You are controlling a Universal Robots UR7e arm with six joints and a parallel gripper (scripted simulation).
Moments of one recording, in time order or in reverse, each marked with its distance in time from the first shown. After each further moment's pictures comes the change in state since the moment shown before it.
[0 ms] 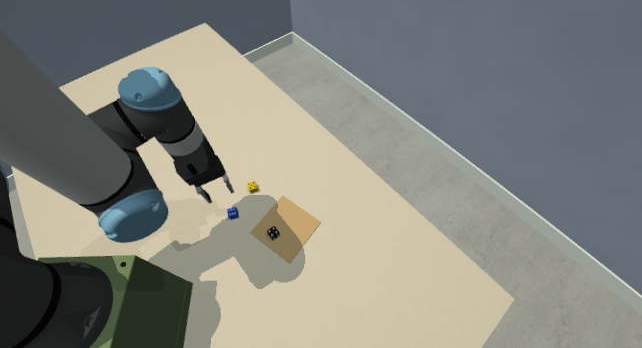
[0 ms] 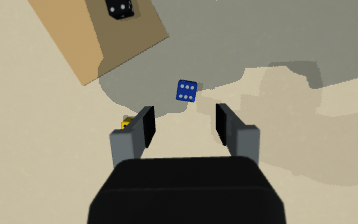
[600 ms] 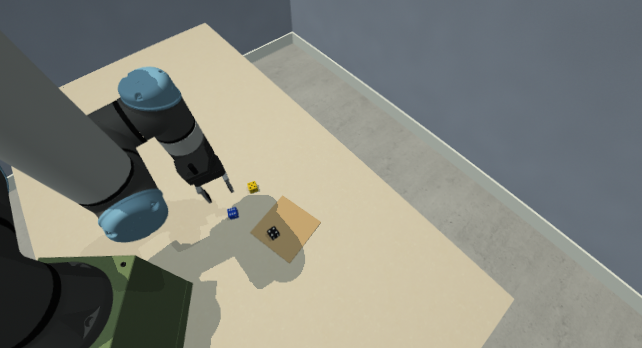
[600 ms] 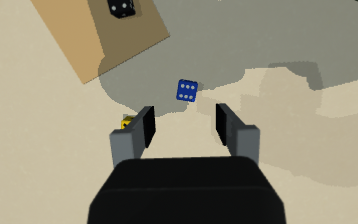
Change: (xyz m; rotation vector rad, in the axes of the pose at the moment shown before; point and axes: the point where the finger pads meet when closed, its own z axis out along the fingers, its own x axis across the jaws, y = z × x) arm 0.000 0.000 0.000 0.000 0.000 -0.014
